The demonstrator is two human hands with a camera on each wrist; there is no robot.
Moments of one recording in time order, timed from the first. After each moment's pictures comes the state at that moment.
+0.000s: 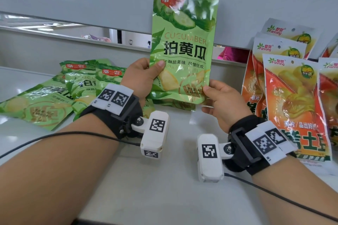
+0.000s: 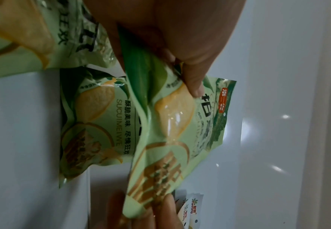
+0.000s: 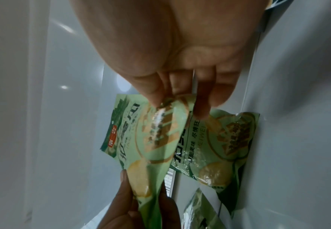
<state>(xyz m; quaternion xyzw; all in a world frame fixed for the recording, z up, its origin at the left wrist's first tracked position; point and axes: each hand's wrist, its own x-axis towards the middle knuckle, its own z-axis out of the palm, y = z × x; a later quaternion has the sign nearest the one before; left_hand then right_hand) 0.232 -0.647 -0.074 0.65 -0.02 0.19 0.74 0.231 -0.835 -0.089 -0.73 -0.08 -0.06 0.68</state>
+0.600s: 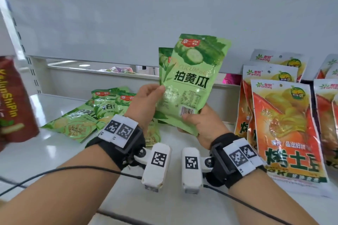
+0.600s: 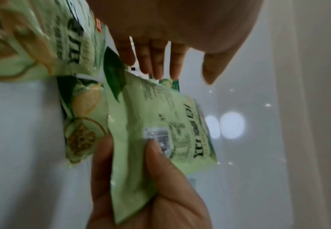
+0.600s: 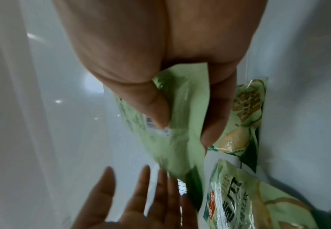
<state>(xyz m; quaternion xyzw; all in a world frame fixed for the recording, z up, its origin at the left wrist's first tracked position) 0.186 -0.665 -0.058 0.71 0.01 0.24 0.67 0.214 -0.823 -0.080 -0.63 -0.25 0.05 0.74</state>
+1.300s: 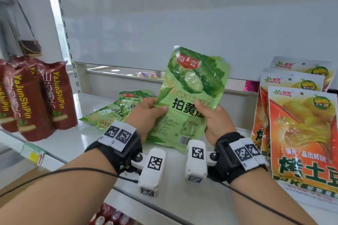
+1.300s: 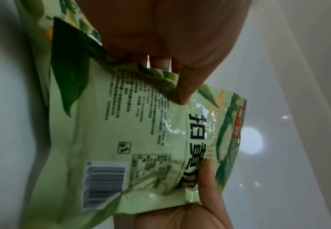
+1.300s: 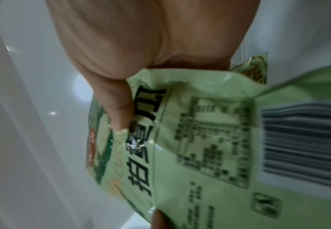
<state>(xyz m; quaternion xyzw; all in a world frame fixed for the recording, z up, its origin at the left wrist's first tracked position) 0.142 -0.644 -0.069 0.70 0.04 0.21 0.68 0.205 -0.812 -0.070 -0.56 -0.18 0.06 0.81</state>
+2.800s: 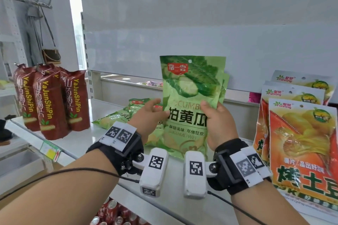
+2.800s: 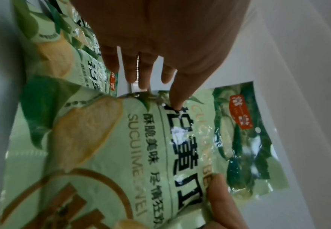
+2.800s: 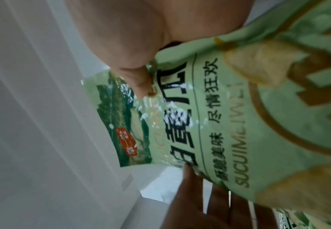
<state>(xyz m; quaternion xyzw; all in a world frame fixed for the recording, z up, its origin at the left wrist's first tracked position) 0.113 -0.650 -0.047 0.76 0.10 0.24 0.60 0.172 -0.813 -0.042 -0.58 -0.17 0.01 0.79</state>
